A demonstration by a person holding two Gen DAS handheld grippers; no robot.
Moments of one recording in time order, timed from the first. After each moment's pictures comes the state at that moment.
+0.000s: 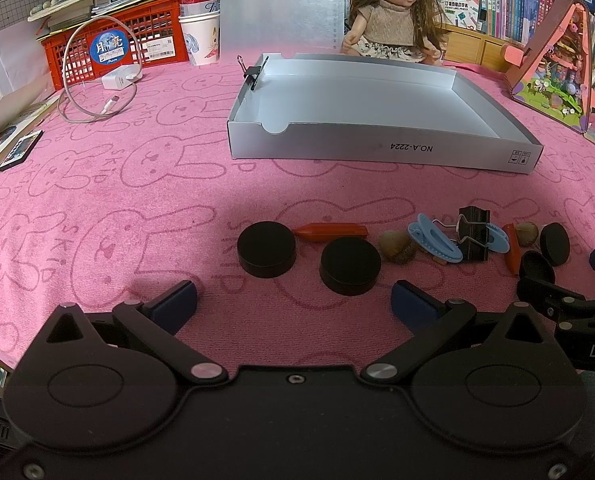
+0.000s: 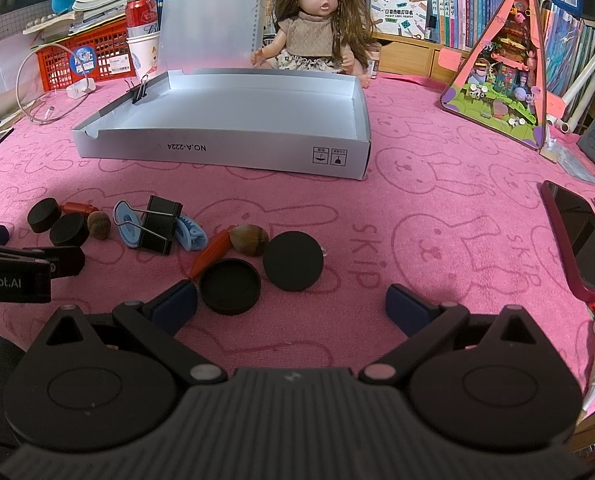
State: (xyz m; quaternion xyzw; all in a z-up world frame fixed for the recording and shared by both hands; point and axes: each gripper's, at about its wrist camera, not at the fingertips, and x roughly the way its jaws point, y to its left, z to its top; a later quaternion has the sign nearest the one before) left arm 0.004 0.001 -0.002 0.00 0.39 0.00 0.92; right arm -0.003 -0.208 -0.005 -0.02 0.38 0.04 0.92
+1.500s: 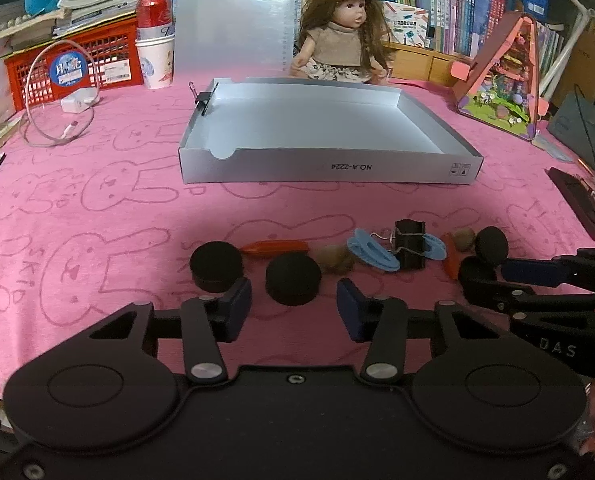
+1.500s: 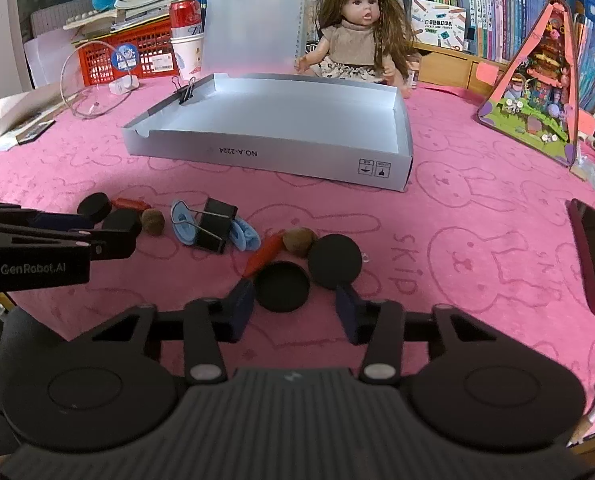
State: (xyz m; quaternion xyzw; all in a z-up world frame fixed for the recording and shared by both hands) left arm -0.013 -0.008 0.013 0.00 0.36 -0.08 0.93; right arm -0.016 -0.196 0.008 -0.03 0.37 0.11 0.92
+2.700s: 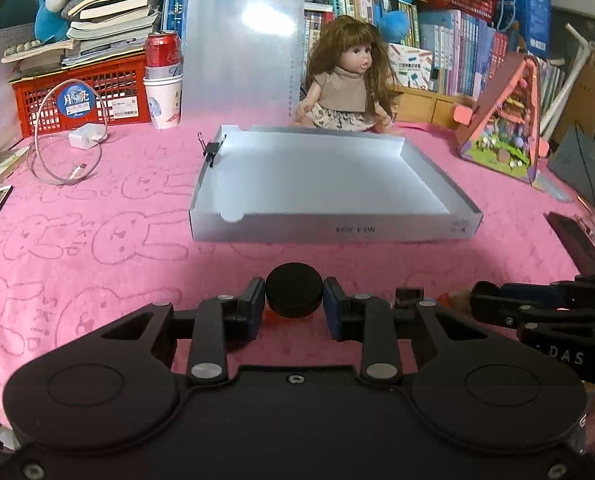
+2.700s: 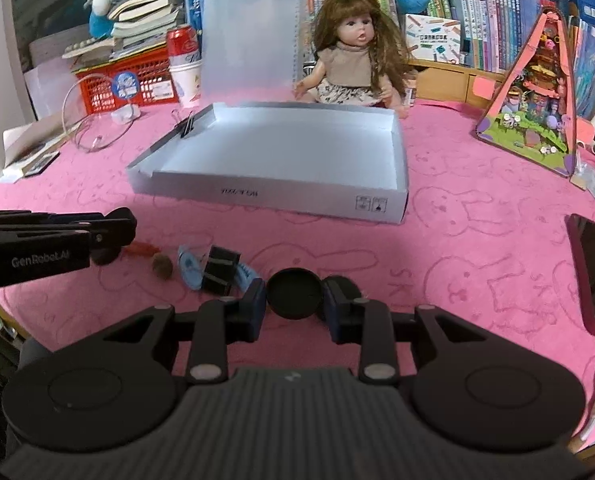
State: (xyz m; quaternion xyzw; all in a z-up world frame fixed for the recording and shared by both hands) left arm 0.001 0.000 0.046 -0.02 0.32 -0.07 0.95; right arm -0.003 -0.206 0.034 0.01 0.35 0.11 0.93
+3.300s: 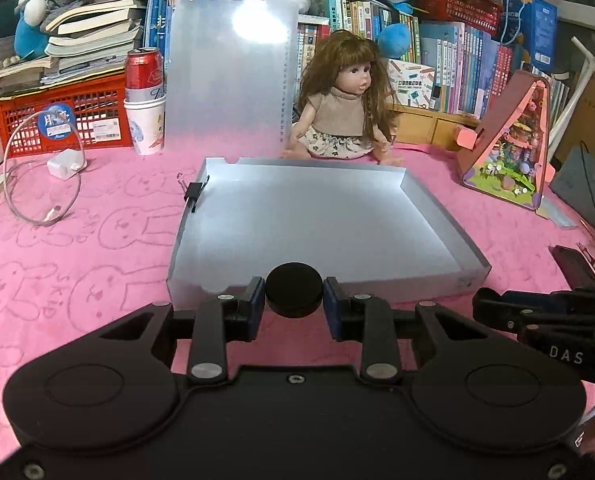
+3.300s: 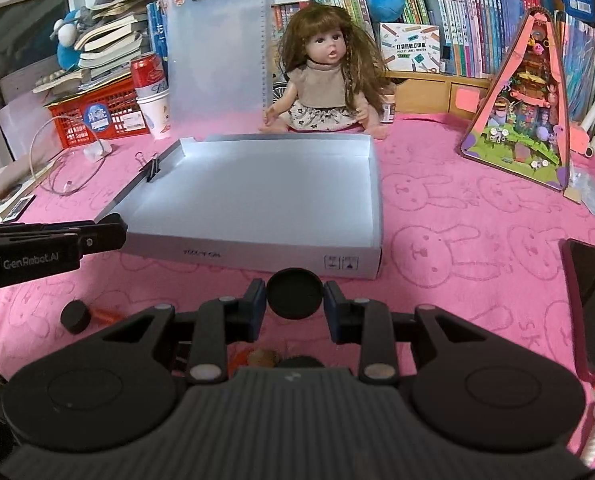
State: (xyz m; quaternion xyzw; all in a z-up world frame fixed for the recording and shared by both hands) left arm 0.064 -0.012 0.065 -0.02 0.31 -0.08 0.95; right arm 0.049 -0.221 0.045 0.03 0.35 0.08 0.93
